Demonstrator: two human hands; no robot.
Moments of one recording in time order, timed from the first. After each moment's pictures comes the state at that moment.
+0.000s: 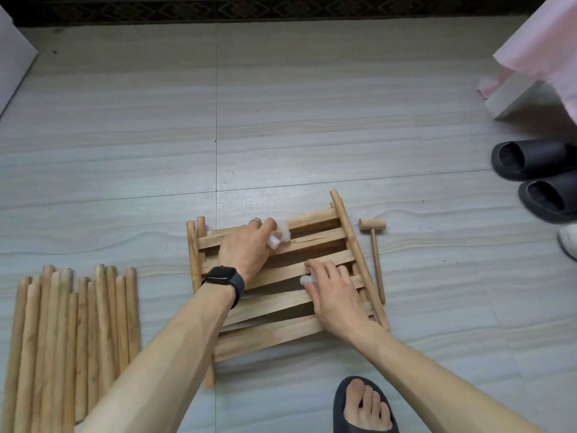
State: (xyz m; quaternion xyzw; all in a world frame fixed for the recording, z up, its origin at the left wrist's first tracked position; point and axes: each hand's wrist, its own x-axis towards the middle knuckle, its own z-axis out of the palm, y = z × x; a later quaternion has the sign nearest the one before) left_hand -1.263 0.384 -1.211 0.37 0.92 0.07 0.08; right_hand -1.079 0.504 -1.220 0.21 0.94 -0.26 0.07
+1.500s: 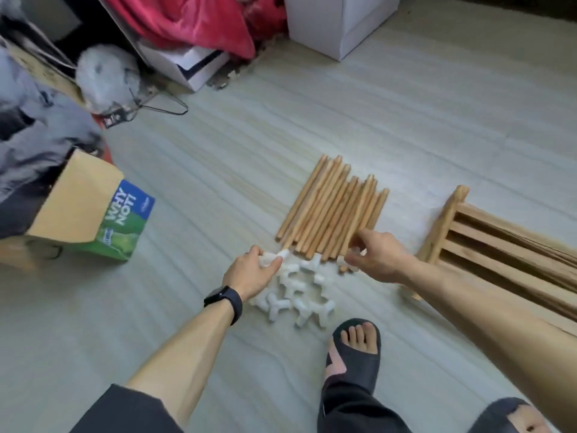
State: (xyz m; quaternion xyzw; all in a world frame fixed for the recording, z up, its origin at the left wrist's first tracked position) left_hand -1.074 -0.081 -1.159 -0.22 0.93 0.21 0.20; right_hand -1.159 0.199 -1.098 -0.14 0.90 -0.25 0.32
